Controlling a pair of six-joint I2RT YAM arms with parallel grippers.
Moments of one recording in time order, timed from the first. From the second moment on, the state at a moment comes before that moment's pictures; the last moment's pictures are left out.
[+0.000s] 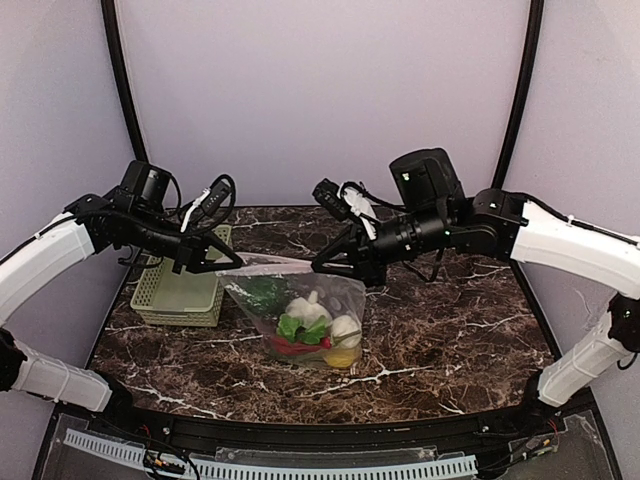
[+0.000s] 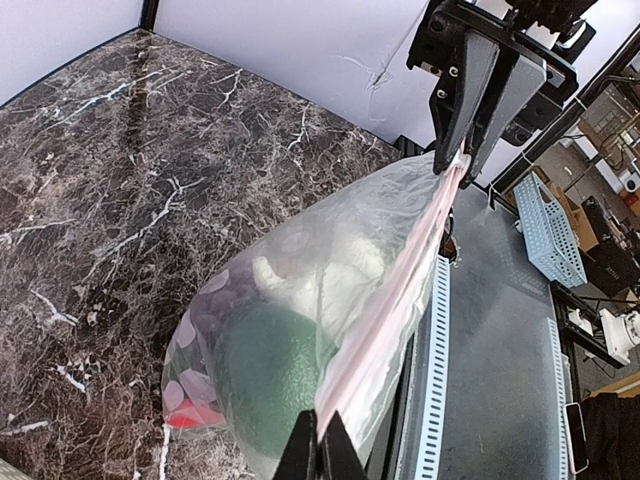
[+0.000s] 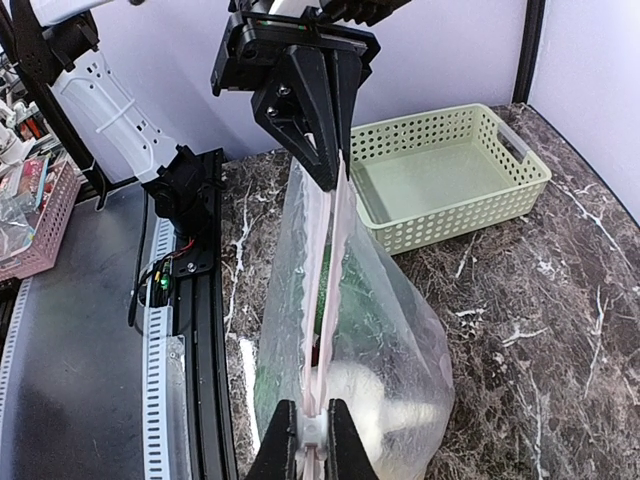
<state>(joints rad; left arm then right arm) -0.44 1.21 1.16 -0.75 0.89 0.20 1.02 1.45 1.40 -0.47 -0.43 -0.06</state>
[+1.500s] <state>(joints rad) -0.35 1.19 1.17 -0.76 0.91 0.22 1.00 1.25 1.27 -0.41 -0.41 0.01</state>
